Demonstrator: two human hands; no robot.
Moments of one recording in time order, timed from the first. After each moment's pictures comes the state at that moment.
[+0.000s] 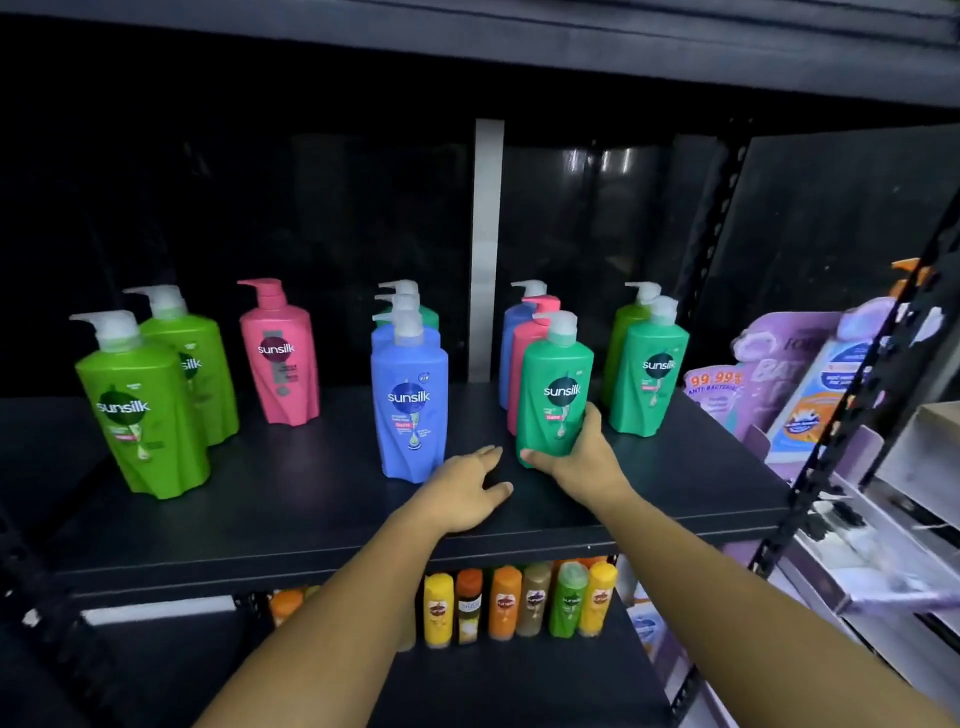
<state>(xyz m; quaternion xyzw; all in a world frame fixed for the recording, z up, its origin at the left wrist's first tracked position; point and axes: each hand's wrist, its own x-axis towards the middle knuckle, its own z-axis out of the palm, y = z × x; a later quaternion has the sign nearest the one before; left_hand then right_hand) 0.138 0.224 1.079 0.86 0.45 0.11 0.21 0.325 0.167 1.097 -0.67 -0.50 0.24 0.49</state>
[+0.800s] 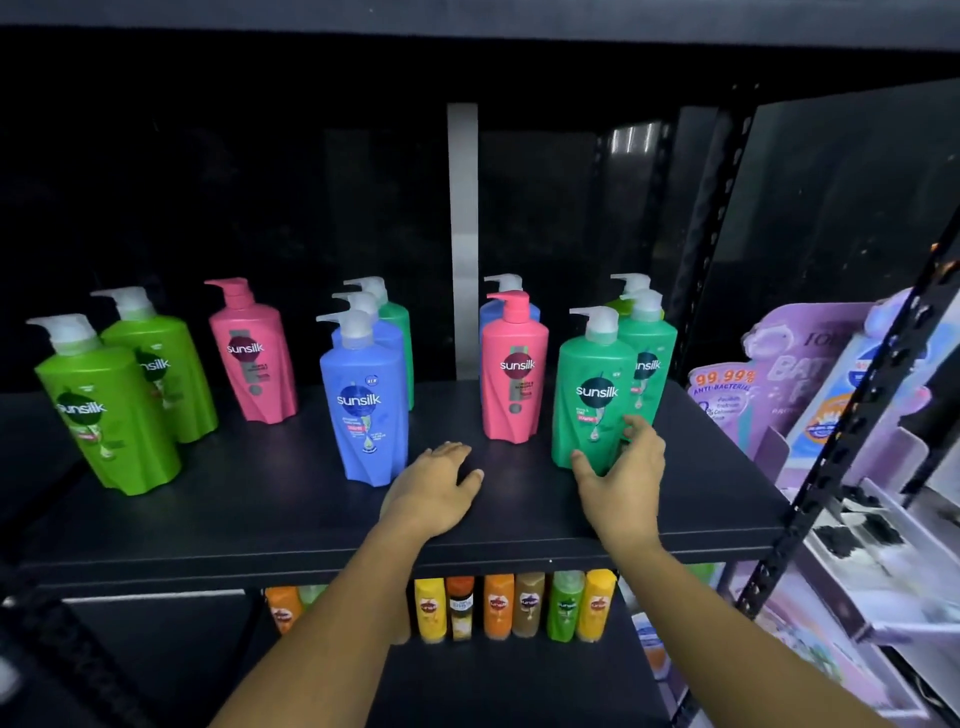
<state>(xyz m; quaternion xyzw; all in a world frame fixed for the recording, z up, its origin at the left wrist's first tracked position) 0.173 0.223 1.070 0.80 0.56 0.14 0.16 0.397 0.150 1.065 -0.69 -0.46 0.03 0.56</state>
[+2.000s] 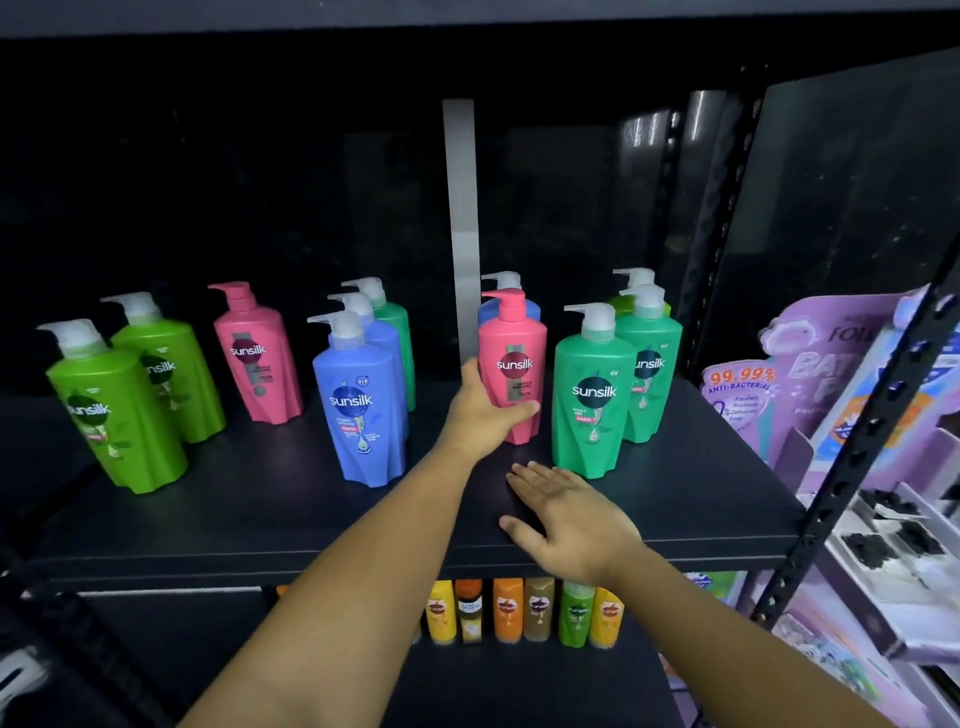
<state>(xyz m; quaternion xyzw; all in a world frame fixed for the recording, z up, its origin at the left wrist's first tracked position) 0.243 0.256 1.122 0.68 0.48 0.41 0.38 0.386 0.145 1.064 -0.57 -0.82 0.02 0.08</state>
